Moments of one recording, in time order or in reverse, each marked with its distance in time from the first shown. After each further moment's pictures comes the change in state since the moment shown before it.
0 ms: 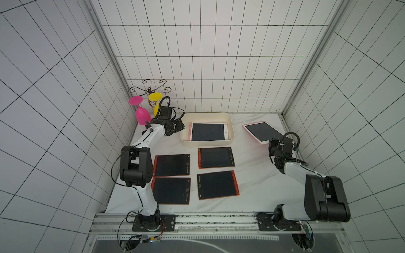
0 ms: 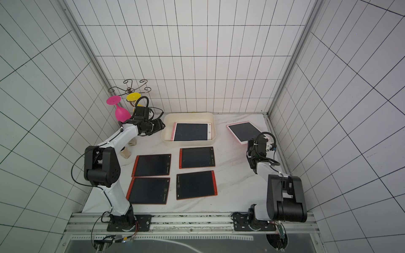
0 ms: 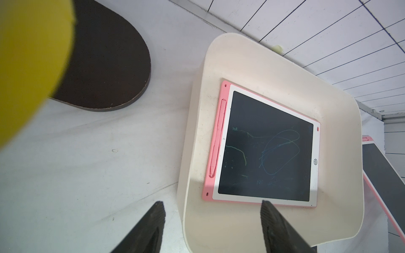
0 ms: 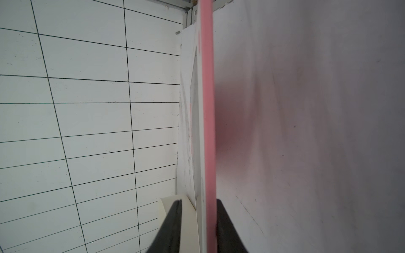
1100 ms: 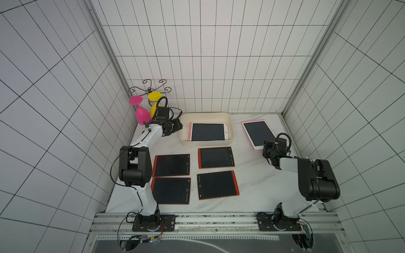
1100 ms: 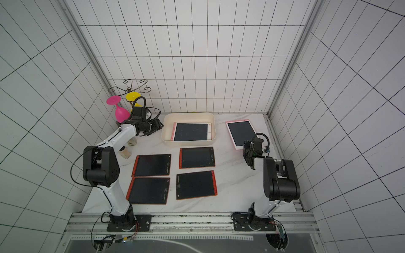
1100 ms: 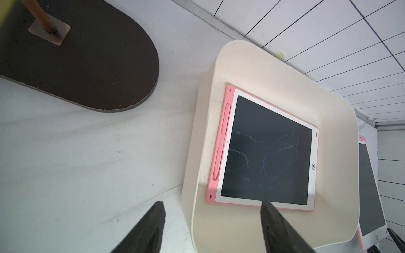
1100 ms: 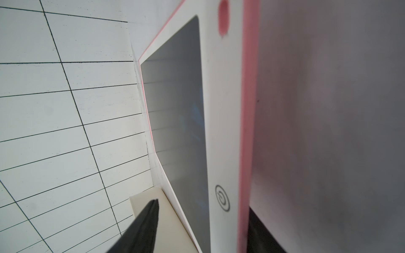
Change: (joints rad) left arm 0.032 0.000 -0.010 0.016 0.029 -0.014; right arm 0.003 0.230 0.051 0.050 -0.124 0.055
